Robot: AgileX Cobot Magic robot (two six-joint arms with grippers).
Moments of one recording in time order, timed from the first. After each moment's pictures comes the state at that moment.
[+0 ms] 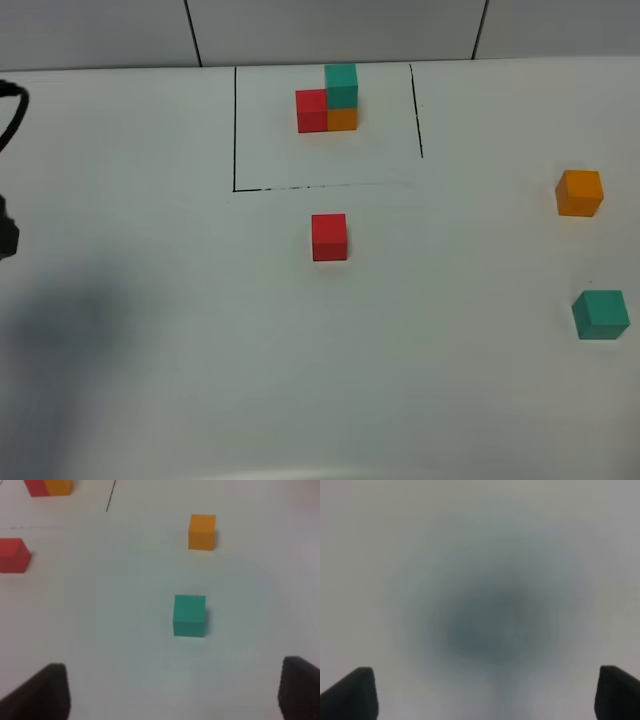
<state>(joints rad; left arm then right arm) -0.15 1.05 -0.90 0.16 0.88 -0.07 0.05 -0.01 -0.50 0.03 1.07 0.02</state>
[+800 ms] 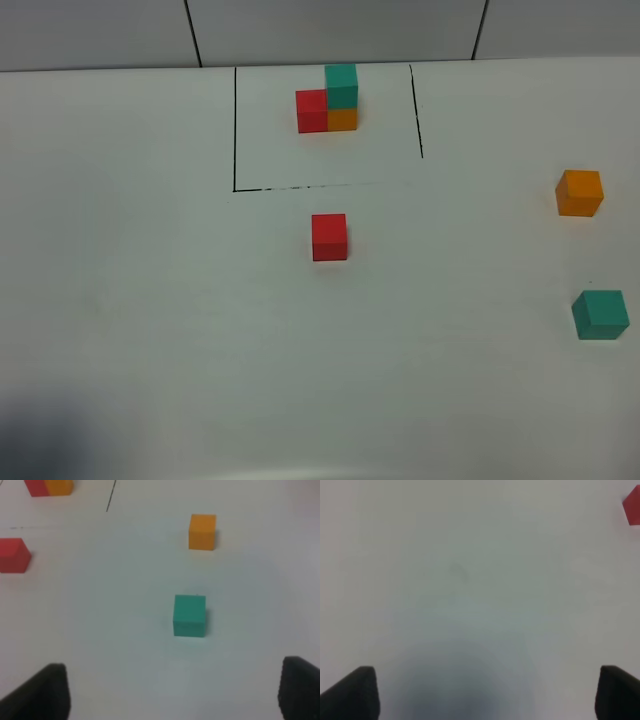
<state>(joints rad) -0.15 0.43 -0.60 -0.01 0.98 -0.02 0.05 -0.01 -0.50 0.03 1.07 0.02</state>
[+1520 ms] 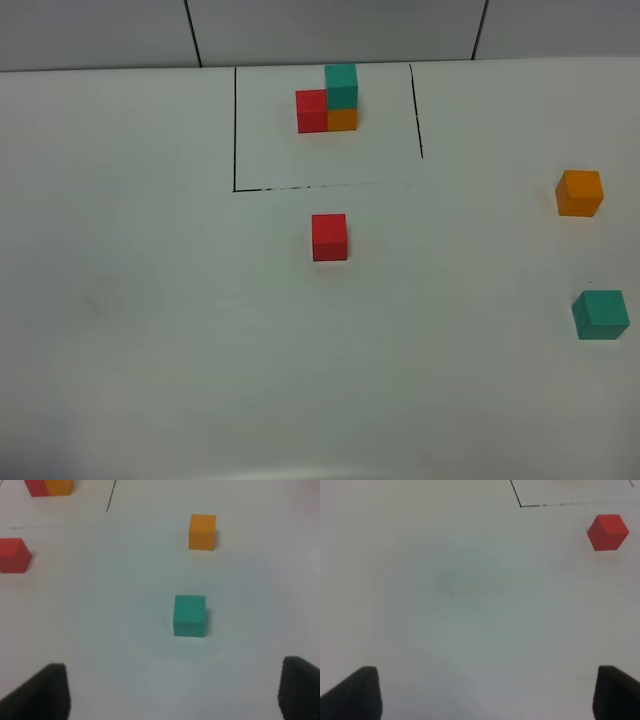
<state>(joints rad) -0.15 0.05 -0.50 -0.04 1.04 -0.01 0.05 -0.01 -0.50 0.03 1.07 0.02</state>
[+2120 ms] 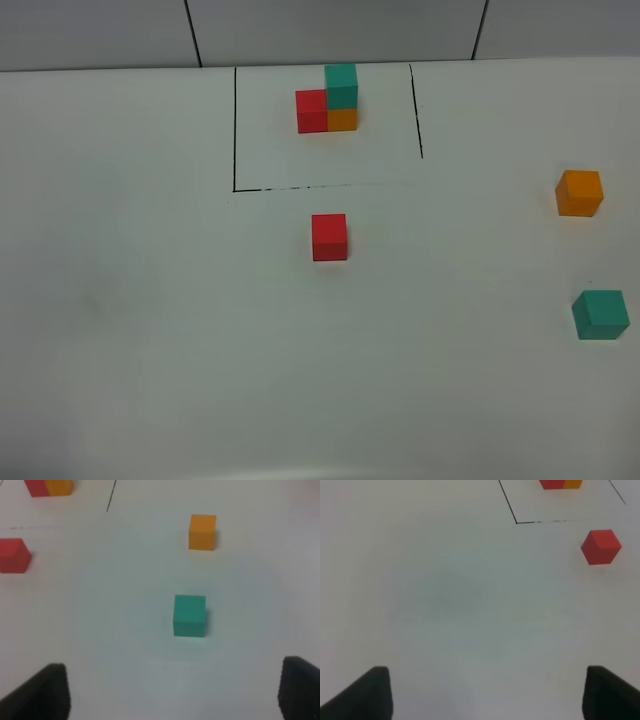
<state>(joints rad) -0.15 0.00 -0.50 -0.05 1.04 -0.01 0.05 -0.01 -0.50 0.03 1.07 0.02</state>
